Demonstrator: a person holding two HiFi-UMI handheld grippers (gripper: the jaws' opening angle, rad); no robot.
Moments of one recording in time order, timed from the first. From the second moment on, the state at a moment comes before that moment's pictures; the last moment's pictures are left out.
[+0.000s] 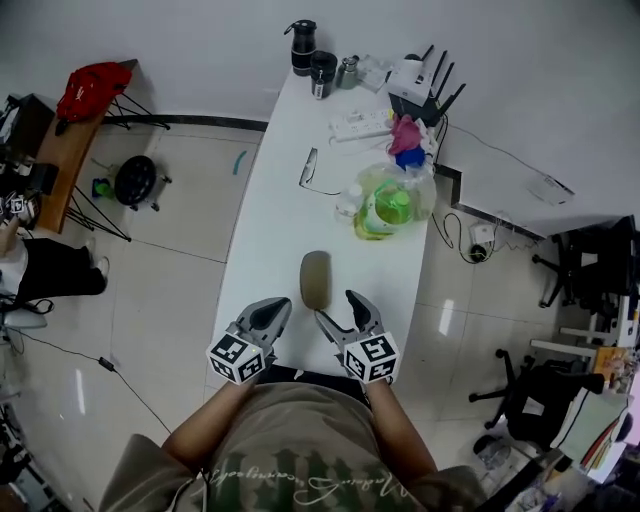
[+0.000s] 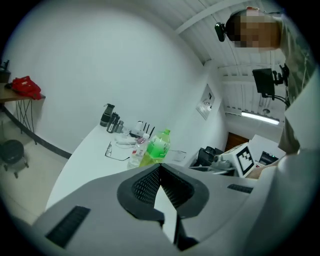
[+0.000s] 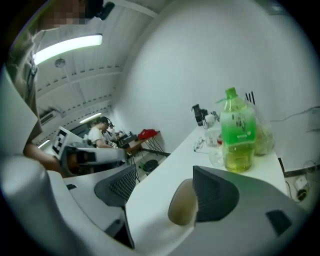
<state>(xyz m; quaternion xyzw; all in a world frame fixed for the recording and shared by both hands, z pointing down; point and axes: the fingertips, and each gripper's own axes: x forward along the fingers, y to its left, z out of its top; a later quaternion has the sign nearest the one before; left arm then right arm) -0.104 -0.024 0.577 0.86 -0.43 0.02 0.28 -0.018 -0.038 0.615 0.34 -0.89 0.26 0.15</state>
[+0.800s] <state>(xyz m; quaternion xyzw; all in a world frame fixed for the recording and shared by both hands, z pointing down) -0.112 -0.030 0.591 0.86 -0.41 0.01 0.32 -0.071 -0.086 0.814 0.34 -0.78 0.39 0.35</state>
